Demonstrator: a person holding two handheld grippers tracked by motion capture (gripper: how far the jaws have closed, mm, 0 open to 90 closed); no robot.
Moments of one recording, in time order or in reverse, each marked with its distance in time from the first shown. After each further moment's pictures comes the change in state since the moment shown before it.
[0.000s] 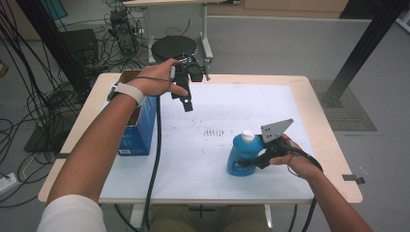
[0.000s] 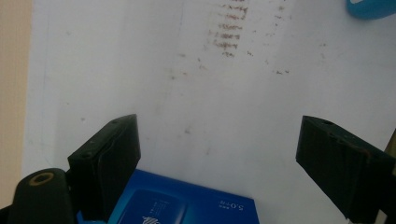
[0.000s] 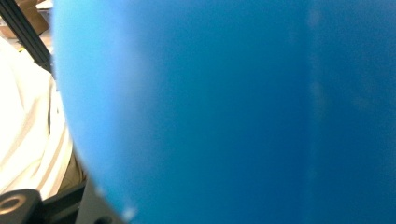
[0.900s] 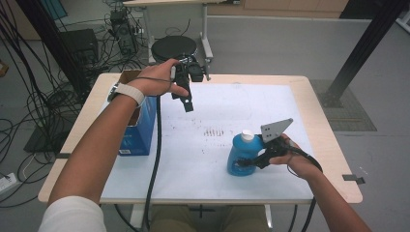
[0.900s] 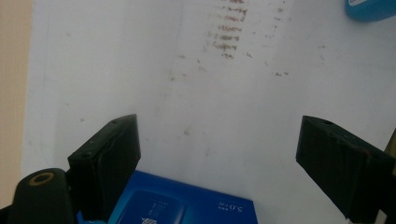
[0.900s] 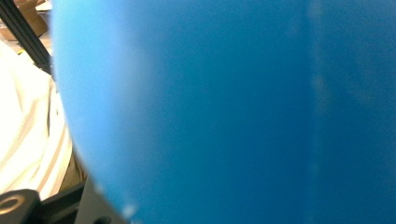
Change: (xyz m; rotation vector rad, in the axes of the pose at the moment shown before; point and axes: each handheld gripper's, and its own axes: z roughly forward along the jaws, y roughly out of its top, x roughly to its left) left arm -0.001 0.001 0.000 -0.007 -0.001 -0.001; right arm 0.000 0.001 0.001 0.001 -0.001 0.009
